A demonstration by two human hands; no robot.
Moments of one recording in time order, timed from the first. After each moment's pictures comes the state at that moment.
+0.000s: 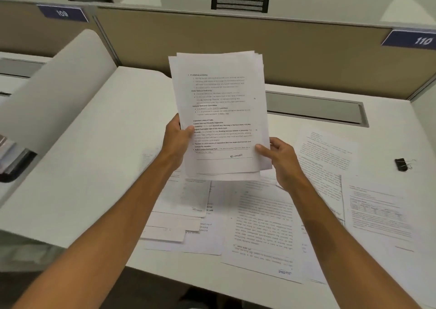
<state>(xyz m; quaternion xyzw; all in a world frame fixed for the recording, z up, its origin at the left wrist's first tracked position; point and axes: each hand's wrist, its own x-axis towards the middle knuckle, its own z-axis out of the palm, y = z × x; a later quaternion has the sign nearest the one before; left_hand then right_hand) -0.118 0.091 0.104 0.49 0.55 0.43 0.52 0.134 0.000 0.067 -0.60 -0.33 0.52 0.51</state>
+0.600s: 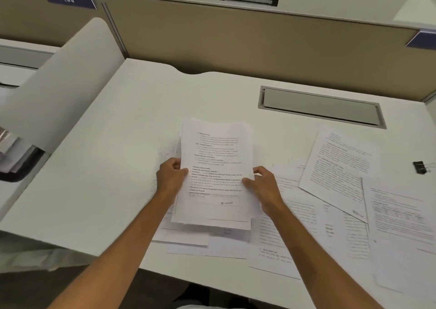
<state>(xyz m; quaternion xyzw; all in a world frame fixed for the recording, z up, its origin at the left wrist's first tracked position) -0.218 0.060 0.035 0.43 0.71 0.29 0.47 0.016 -0.006 0.016 -0.73 -0.28 0.50 0.38</state>
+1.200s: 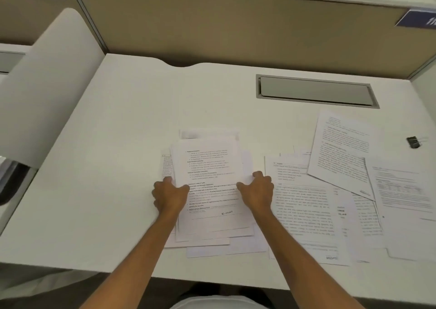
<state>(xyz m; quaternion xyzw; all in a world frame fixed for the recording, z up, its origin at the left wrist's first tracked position) -0.263 0.056 -0.010 0.47 0.78 0.14 0.40 -0.063 -0.003 -0.003 -0.88 -0.30 0.31 0.18</state>
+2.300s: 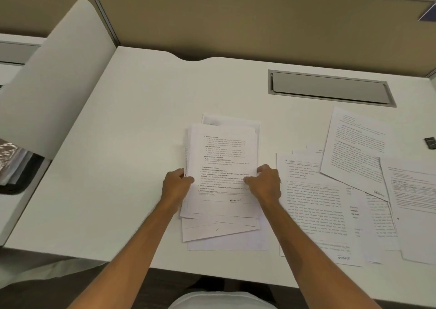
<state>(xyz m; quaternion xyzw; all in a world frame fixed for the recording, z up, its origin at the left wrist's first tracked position) -0.290 0.073 -0.012 0.45 0.70 0.18 0.52 -0.073 0.014 0.007 -0.89 -0.27 0.33 0.17</state>
